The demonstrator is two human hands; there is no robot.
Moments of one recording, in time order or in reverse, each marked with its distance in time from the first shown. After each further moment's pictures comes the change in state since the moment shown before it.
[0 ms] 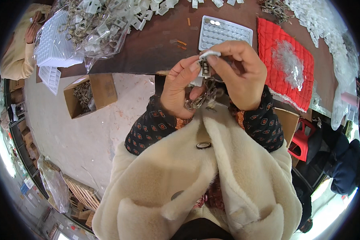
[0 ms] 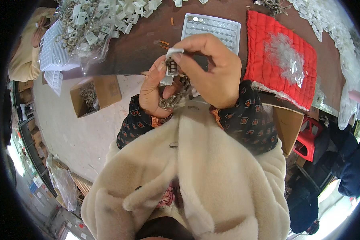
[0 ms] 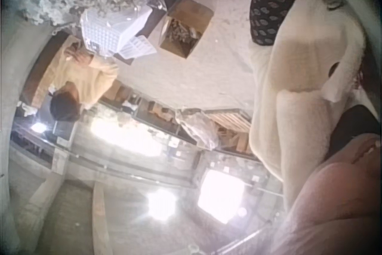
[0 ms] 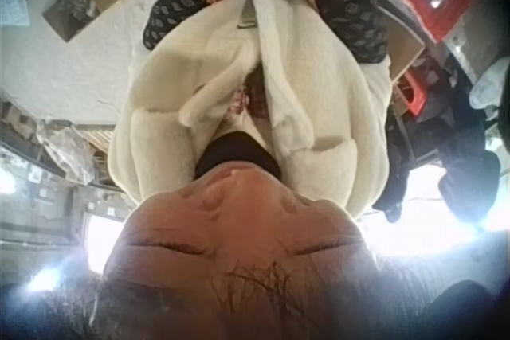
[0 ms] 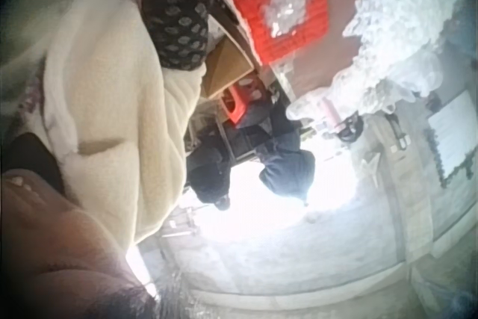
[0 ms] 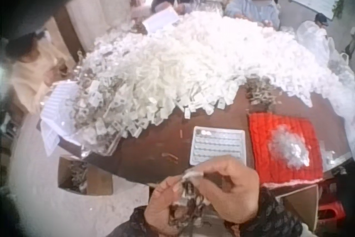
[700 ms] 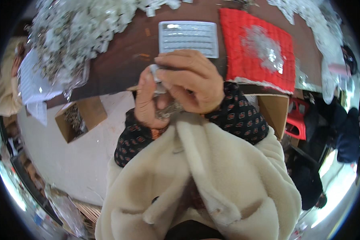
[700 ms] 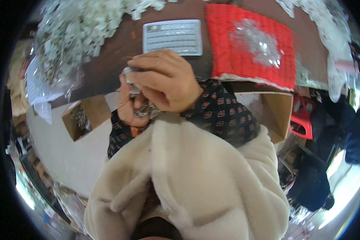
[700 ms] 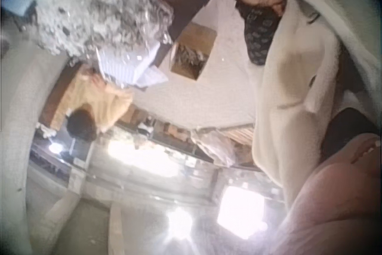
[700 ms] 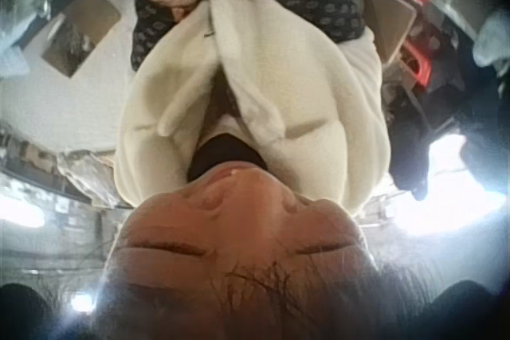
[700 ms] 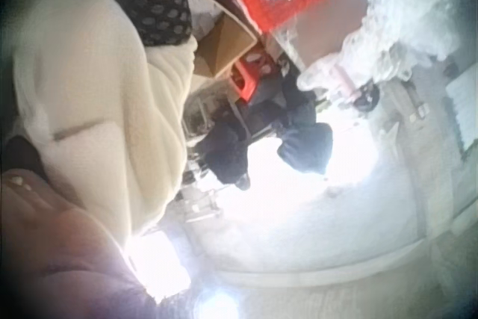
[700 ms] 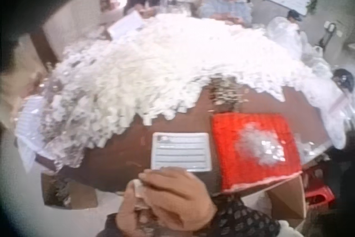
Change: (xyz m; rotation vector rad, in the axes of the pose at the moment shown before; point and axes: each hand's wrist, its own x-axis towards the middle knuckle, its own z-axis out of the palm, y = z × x) left_hand 0.005 -0.004 -0.003 0.004 -0.124 -0.005; right_hand 0.002 0.028 -0.011 -0.542 -0.016 -0.744
